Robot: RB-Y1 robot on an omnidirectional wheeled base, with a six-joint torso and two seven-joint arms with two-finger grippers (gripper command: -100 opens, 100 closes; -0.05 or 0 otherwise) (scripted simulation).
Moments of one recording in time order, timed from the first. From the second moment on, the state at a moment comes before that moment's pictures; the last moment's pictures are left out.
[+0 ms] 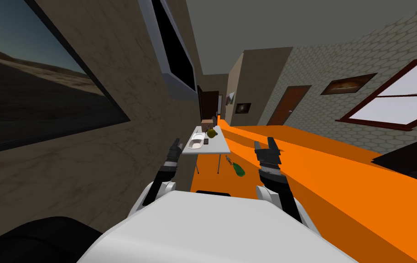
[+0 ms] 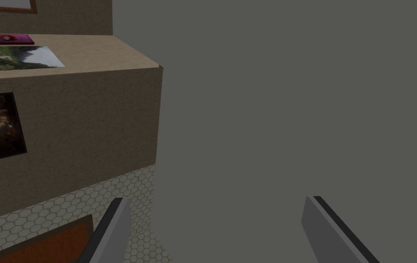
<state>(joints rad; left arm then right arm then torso) 0.54 0.15 -0.02 -2.27 -0.02 -0.26 -0.06 0.50 -0.01 -0.07 -2.23 0.06 -0.49 -0.15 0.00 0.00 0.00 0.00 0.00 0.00</state>
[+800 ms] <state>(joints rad) 0.54 0.18 0.01 -2.31 0.02 -0.05 -0.01 0.50 -0.01 -0.07 -2.23 0.06 -0.49 -0.15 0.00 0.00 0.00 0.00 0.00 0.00</state>
